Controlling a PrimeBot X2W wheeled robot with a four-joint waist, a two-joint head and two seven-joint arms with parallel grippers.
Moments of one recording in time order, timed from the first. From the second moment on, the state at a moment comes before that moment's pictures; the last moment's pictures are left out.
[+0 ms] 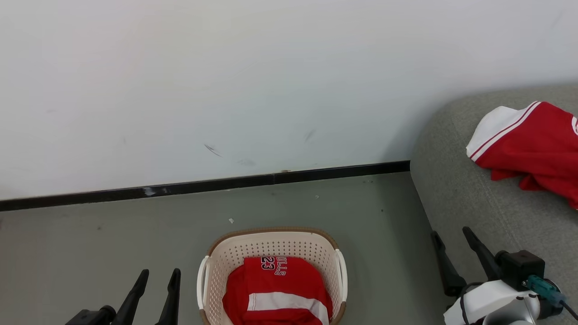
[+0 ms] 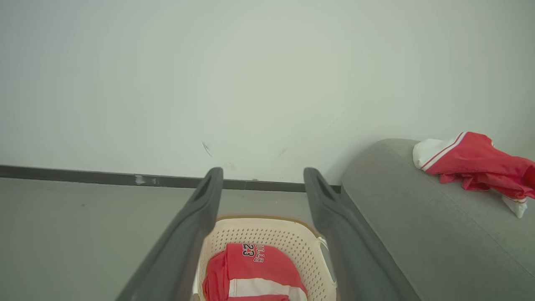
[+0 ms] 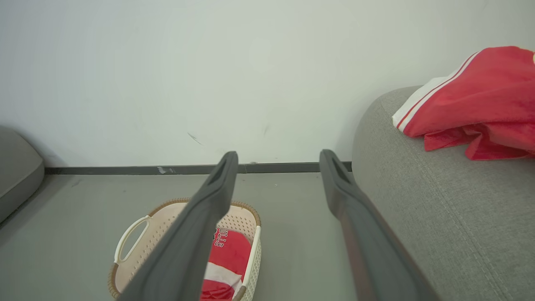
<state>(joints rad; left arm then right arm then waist) 0.08 0.16 -0.20 0.12 -0.58 -0.04 -0.25 -0.04 -0.04 -0.01 0.26 0.08 0.13 -0.25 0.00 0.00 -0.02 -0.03</state>
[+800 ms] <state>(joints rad) -0.06 0.18 -0.30 0.13 -0.51 -0.05 -0.12 -0.01 -0.04 -0.01 0.13 0.08 0.13 -0.25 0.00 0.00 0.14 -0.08</state>
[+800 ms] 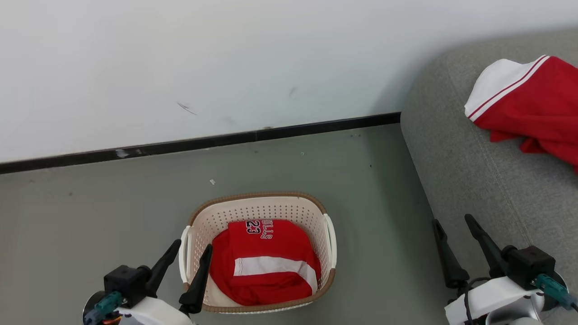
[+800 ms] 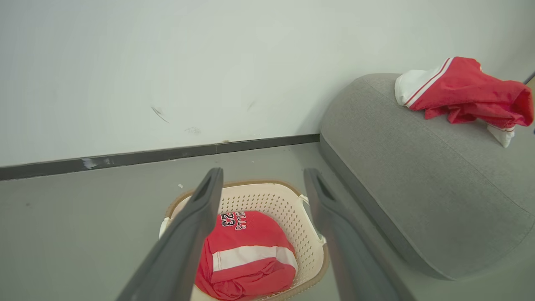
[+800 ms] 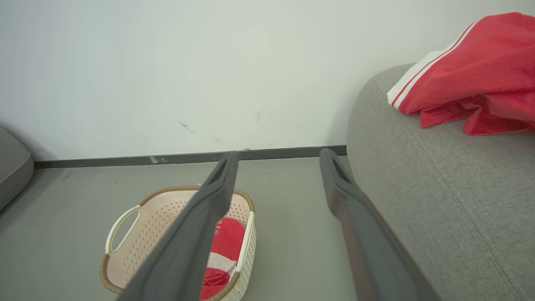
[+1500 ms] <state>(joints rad) -0.31 0.19 -0.34 0.25 -0.44 -0.01 0.06 -0.17 -0.04 0.04 0.03 0.11 0.13 -0.25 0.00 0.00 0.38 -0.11</state>
